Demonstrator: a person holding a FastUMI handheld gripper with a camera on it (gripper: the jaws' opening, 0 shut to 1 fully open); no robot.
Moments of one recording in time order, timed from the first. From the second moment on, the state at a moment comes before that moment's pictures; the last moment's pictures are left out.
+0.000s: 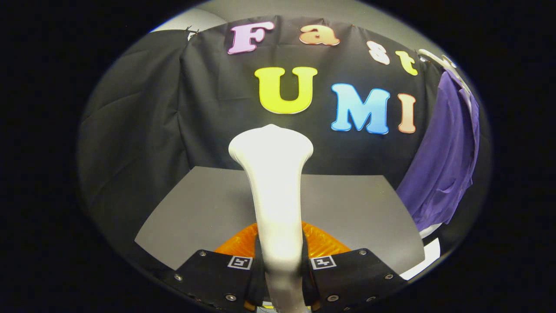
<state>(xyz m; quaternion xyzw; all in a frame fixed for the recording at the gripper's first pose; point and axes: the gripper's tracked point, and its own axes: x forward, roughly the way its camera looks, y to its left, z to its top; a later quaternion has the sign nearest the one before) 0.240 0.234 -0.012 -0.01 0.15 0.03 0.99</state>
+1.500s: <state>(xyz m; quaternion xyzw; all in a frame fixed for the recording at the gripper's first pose) 0.062 -0.034 0.125 -0.01 -0.08 -0.02 1.00</state>
